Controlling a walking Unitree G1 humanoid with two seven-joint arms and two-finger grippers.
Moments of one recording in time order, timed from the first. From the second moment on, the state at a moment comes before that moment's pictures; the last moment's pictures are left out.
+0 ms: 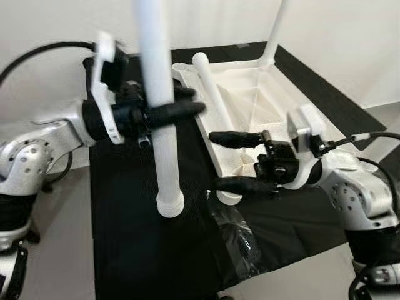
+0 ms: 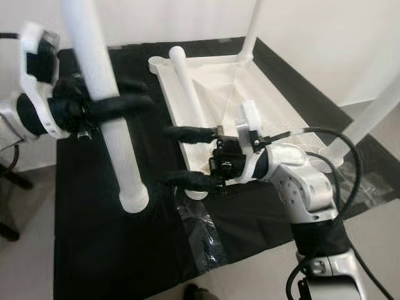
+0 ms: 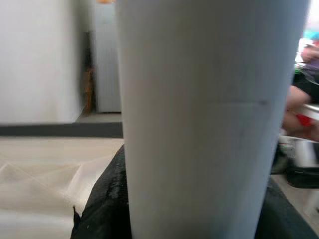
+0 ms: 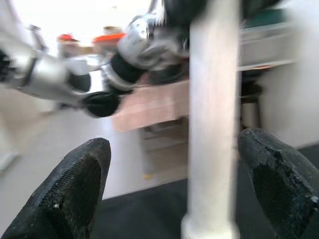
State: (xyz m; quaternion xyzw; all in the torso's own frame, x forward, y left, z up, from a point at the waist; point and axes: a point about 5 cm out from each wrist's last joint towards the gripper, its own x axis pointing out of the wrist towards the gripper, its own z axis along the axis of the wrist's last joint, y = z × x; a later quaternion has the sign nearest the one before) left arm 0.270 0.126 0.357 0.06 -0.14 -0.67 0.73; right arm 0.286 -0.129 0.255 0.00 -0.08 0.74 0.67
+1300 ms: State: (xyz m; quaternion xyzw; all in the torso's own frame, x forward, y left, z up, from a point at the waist) left arm 0.259 0.069 0.381 0.08 -0.16 -0.84 0.51; right arm 0.296 -0.078 0.245 -0.07 -0.02 0.84 0.54
